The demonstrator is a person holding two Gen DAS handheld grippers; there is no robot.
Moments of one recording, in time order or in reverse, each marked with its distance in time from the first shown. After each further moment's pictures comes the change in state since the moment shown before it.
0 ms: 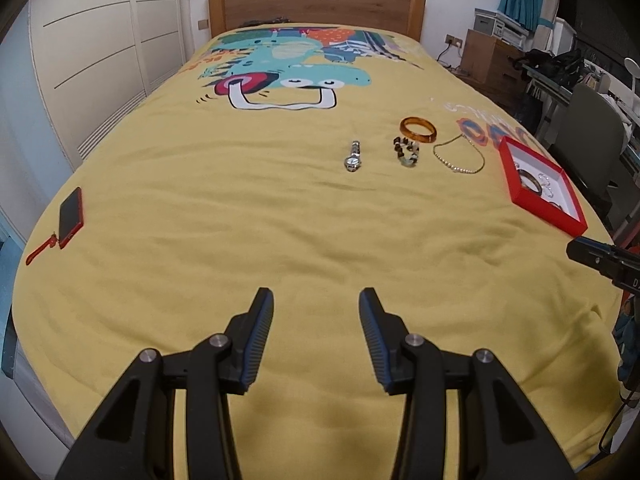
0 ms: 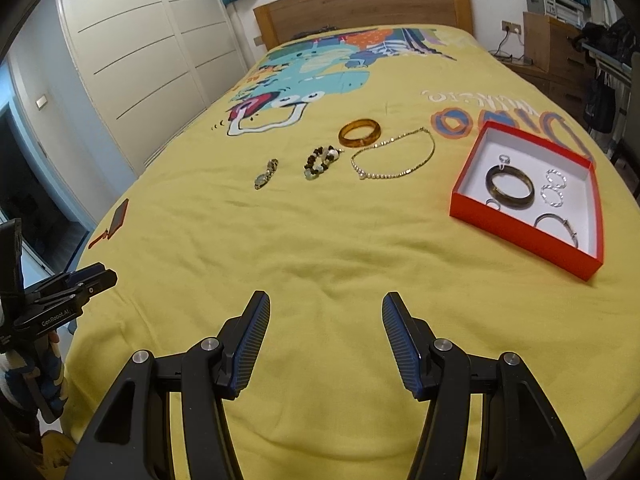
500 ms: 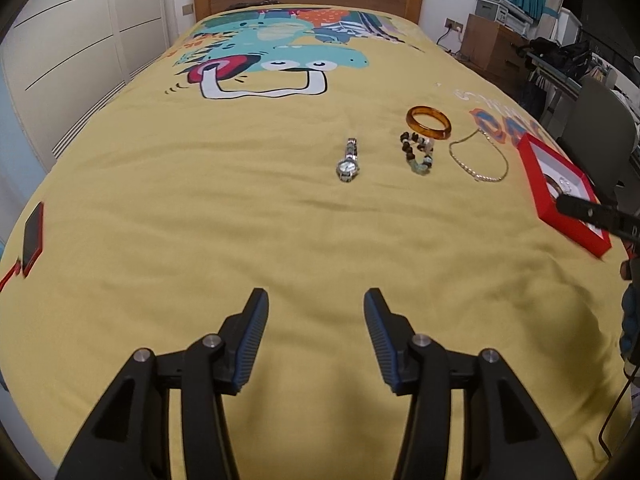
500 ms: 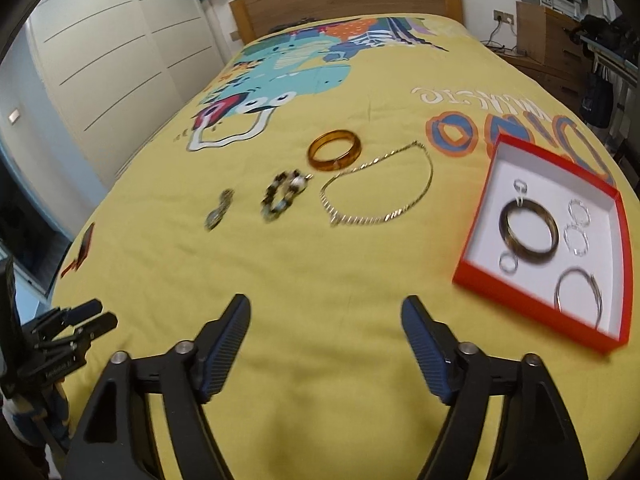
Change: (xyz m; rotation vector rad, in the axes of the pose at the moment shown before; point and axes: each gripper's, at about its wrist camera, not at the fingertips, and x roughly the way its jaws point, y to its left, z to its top) left arm 0.088 -0.011 0.053 0.017 0.058 -0.020; right arm 0.076 -0.029 0.078 0.039 0.023 -0.056
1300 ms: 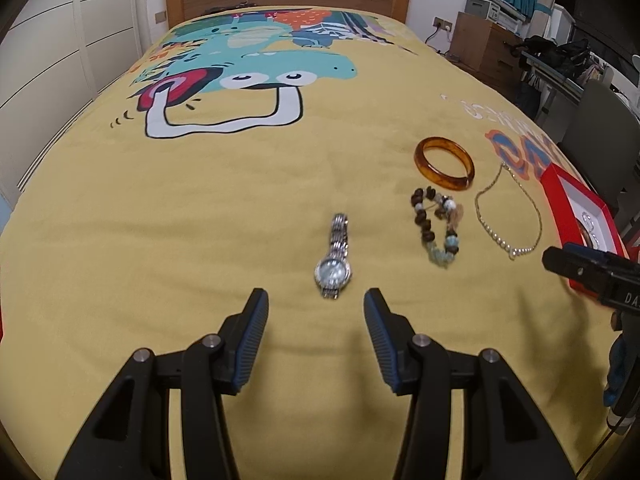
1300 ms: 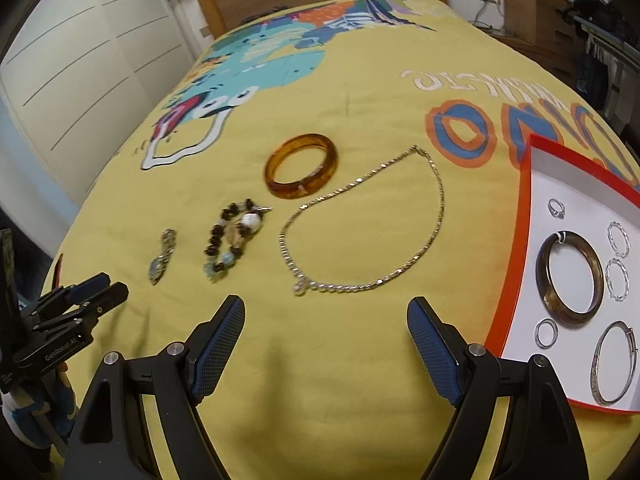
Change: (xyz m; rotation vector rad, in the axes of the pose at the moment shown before) left arm 0.089 -0.015 0.094 0.040 -0.018 -0.051; right arm 0.081 -0.018 0.050 0.069 0.043 -0.042
